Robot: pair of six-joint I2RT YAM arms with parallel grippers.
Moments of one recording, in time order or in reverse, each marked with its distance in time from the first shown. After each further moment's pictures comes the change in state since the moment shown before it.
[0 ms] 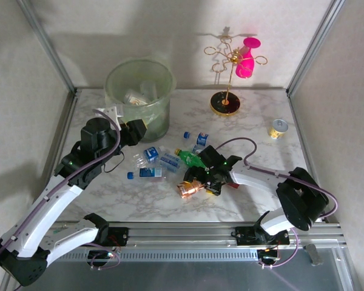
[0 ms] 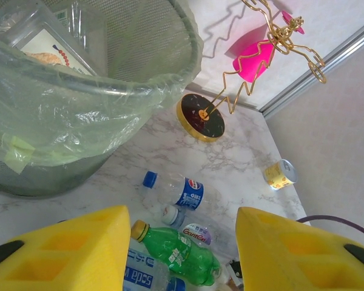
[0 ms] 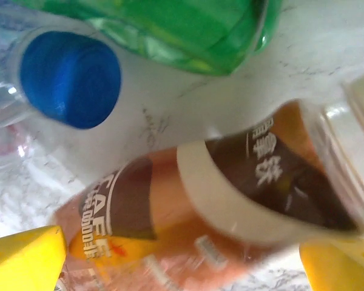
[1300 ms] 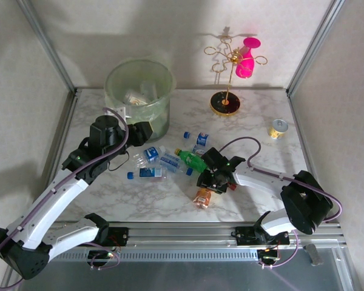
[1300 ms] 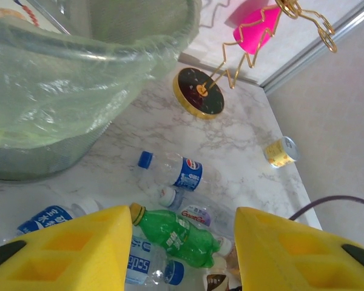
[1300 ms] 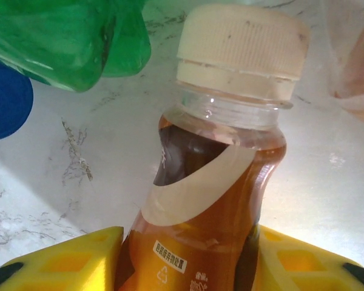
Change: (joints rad) left arm -0.015 0.068 -0.001 0.000 0.066 0.002; right arm -0.011 -0.063 -0.024 -0.113 0.124 -0.082
